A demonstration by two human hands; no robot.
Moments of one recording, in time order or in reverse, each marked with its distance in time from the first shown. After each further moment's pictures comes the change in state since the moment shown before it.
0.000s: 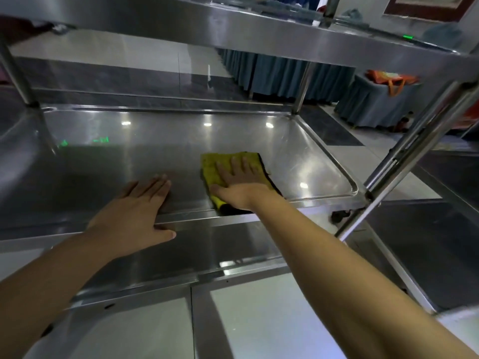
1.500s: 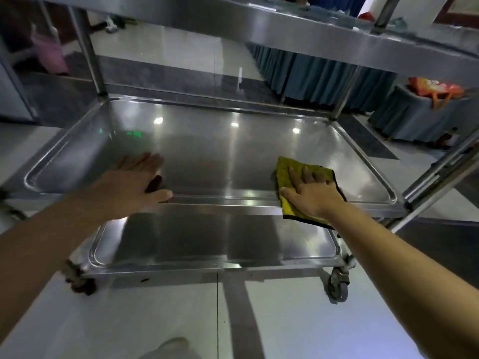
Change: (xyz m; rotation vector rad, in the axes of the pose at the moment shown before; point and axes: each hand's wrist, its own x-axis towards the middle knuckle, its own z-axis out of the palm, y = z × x) left_hand -0.058 -0.083 -0.018 -0.066 -0.005 -0.198; right_hand -0.048 0.025 0.000 -0.105 0.001 0.188
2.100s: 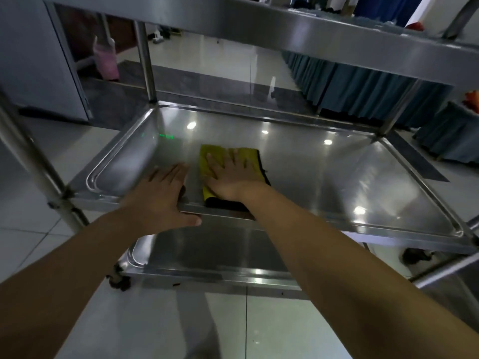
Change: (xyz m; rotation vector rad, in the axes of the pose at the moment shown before) left_hand -0.015 -0.046 0.018 0.054 0.057 -0.082; right_hand 0.057 -0.250 -0.034 0.099 0.020 -0.485
